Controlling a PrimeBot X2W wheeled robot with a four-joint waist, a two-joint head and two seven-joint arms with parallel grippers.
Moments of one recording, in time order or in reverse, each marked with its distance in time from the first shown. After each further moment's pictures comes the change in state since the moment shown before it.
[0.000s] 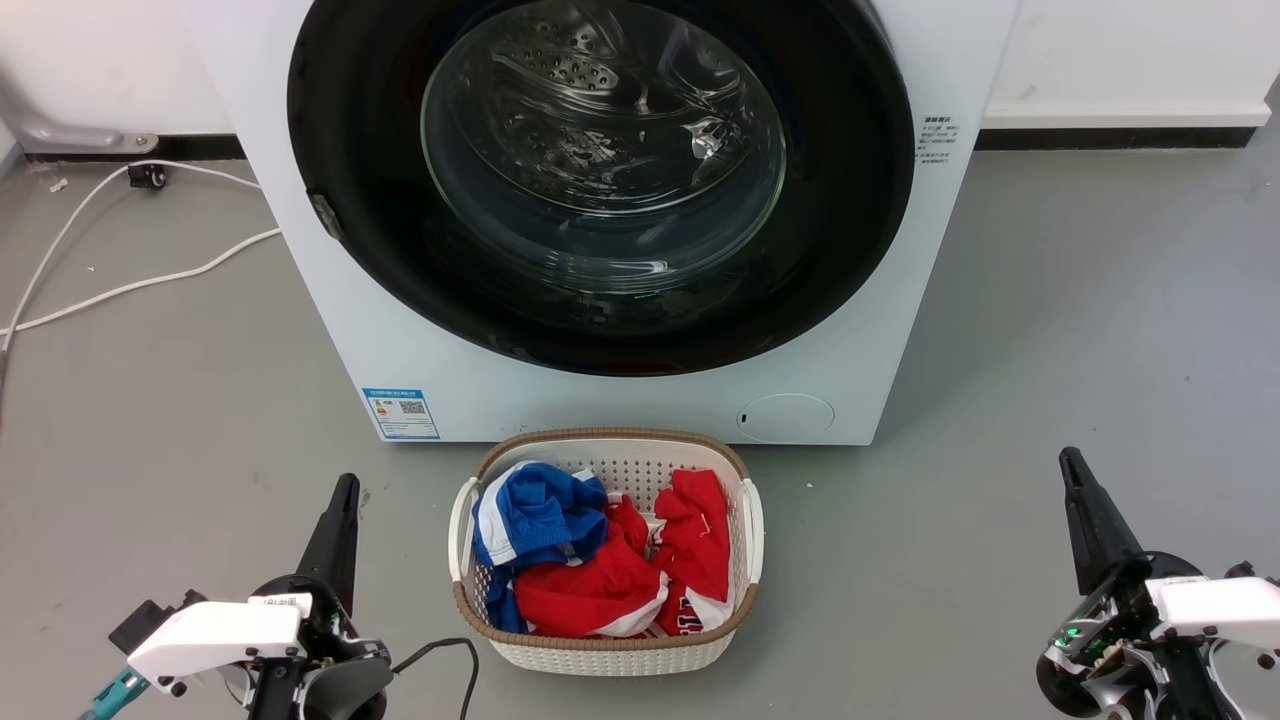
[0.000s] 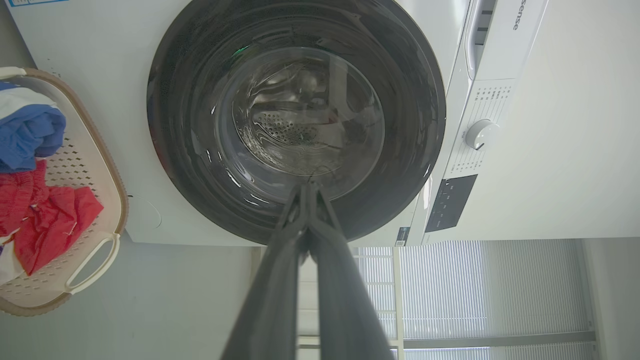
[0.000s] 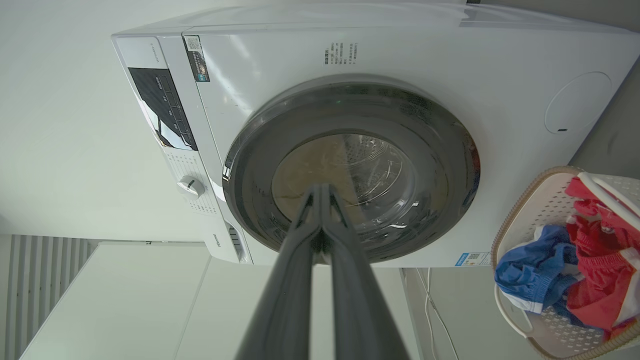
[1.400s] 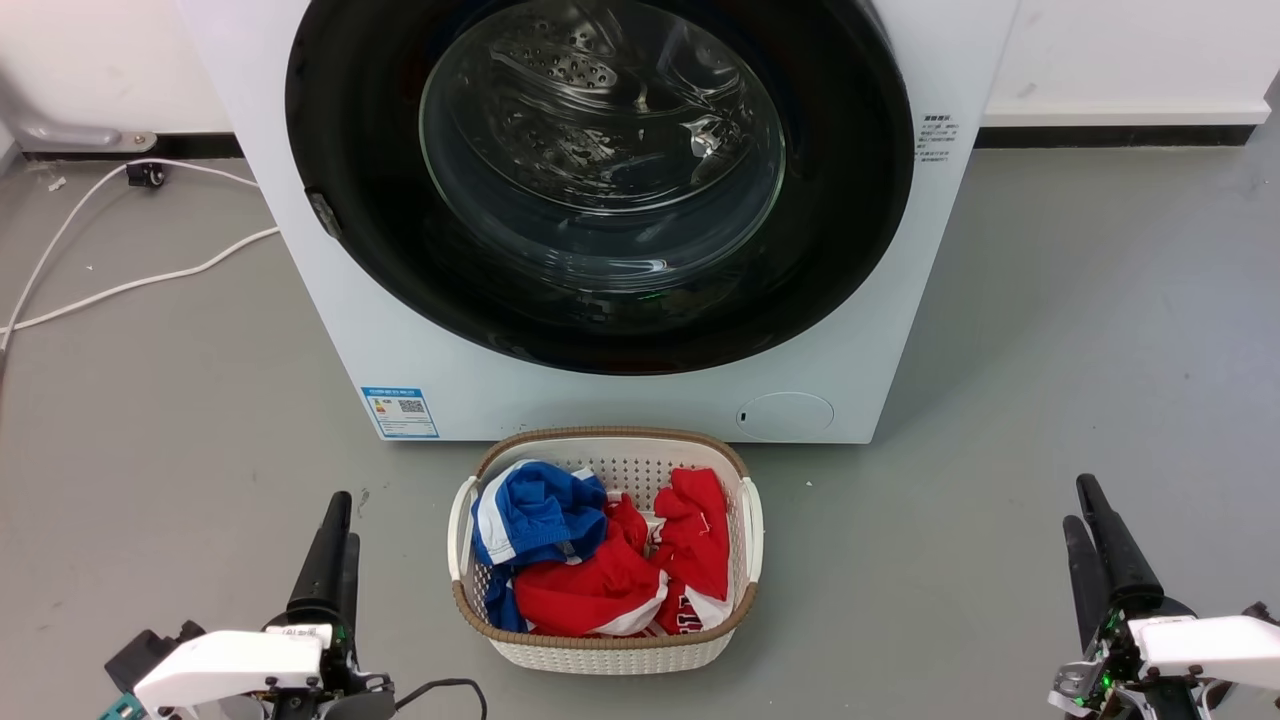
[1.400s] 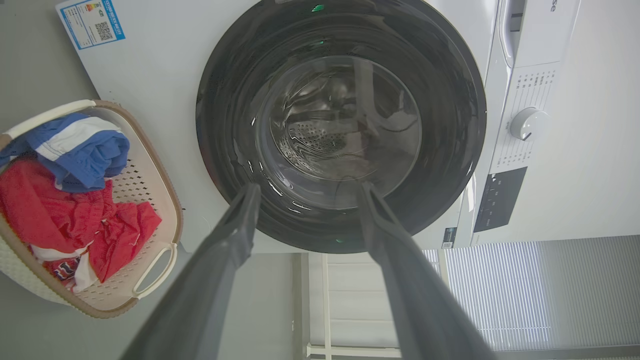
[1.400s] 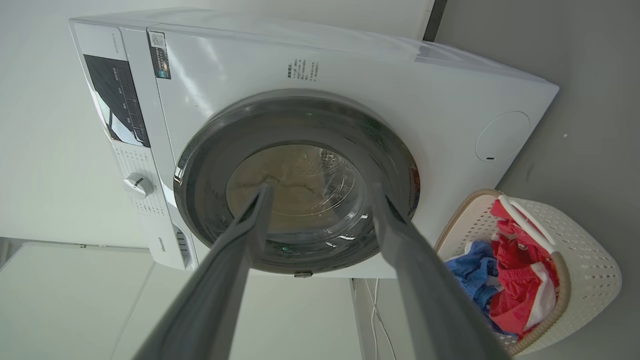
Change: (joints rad) left arm 0.050 -0.004 -0.010 0.004 0.120 0.008 -0.061; right arm 0.059 0.004 -0.006 0.009 -0.139 -0.002 -0.058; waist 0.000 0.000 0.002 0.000
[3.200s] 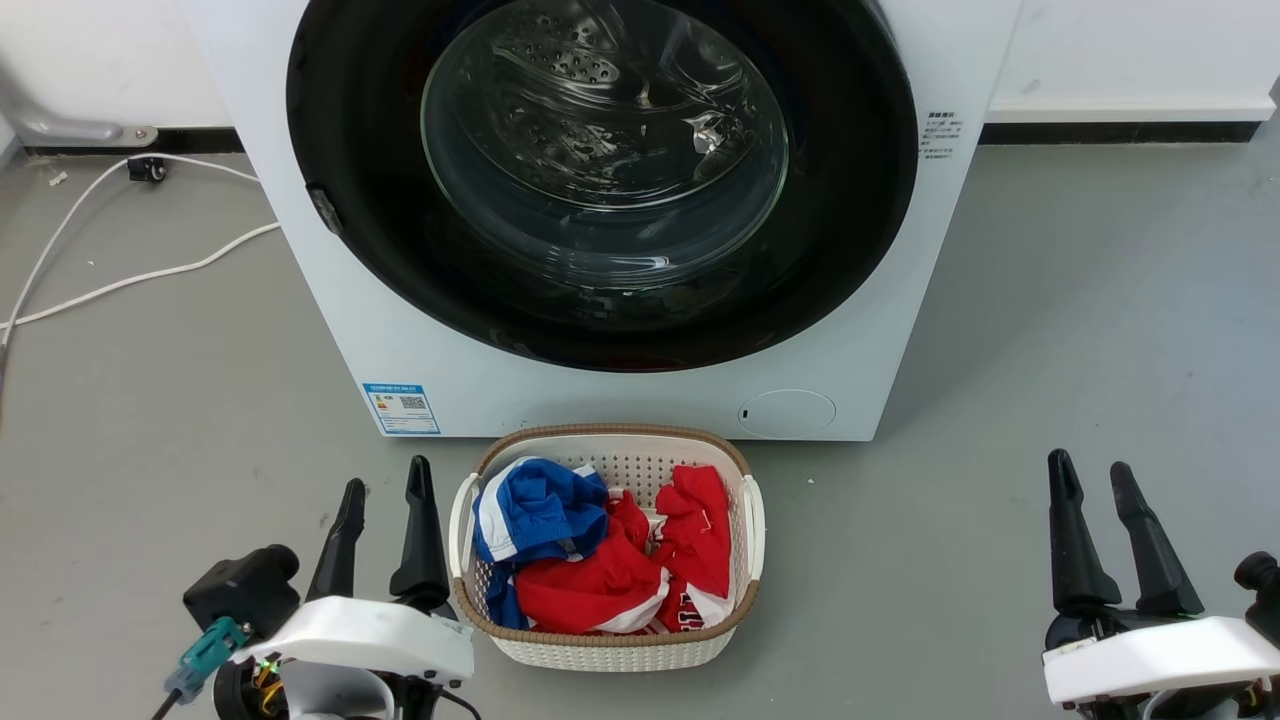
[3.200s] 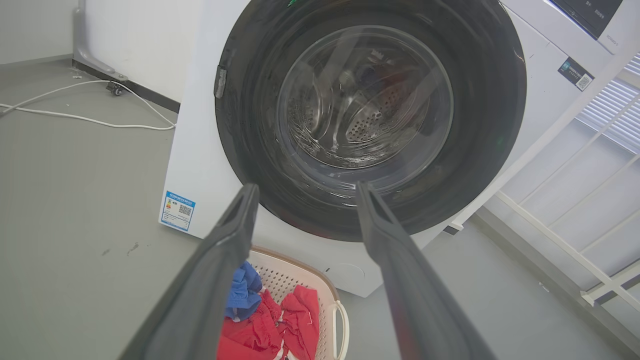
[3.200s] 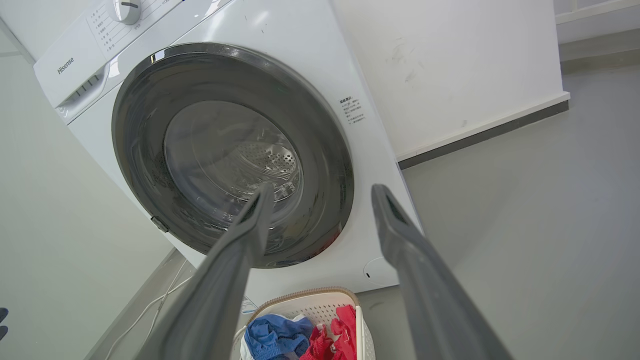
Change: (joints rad) left arm 0.029 0.001 -0.179 -0.190 0.942 0.186 -0.188; right arm 0.085 0.000 0.062 -0.256 -0.970 0.000 -0.190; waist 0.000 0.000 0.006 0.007
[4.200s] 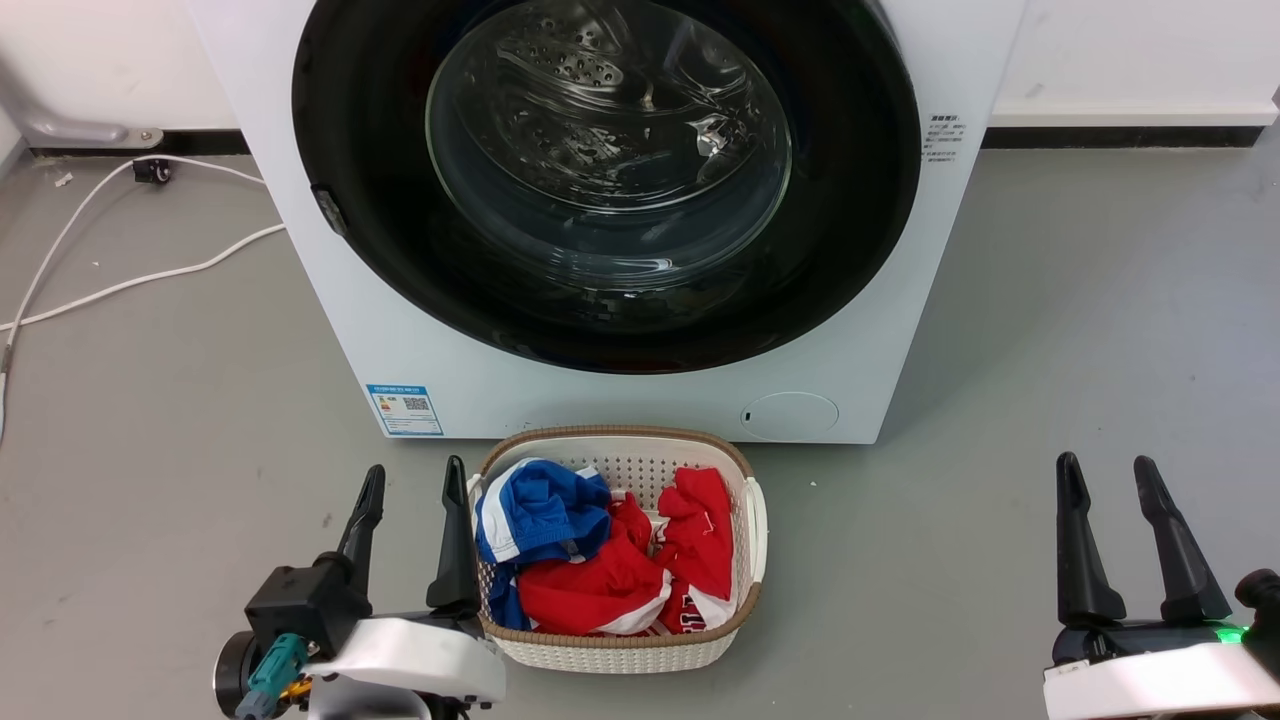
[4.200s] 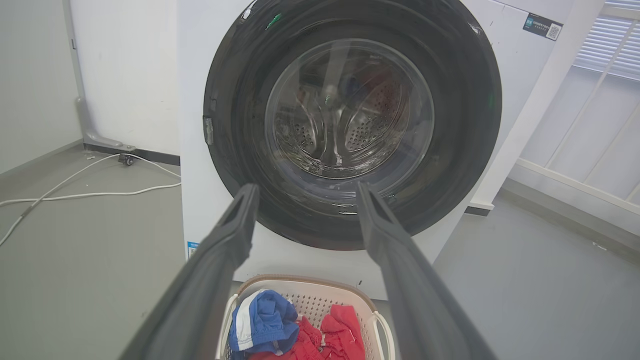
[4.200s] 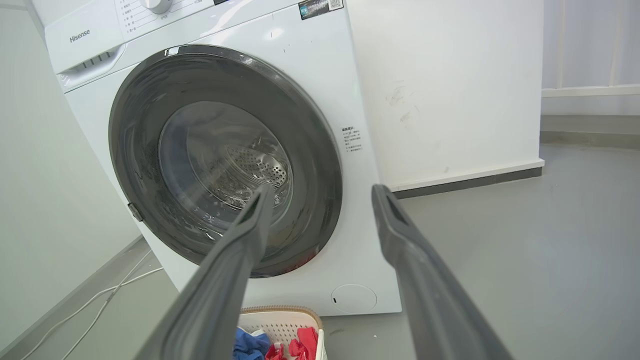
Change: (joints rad) left arm 0.020 0.001 -0.051 -0.028 0.261 0.000 -0.070; right arm 0.042 0.000 -0.002 -0.069 -0.202 0.000 -0.071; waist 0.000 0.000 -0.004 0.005
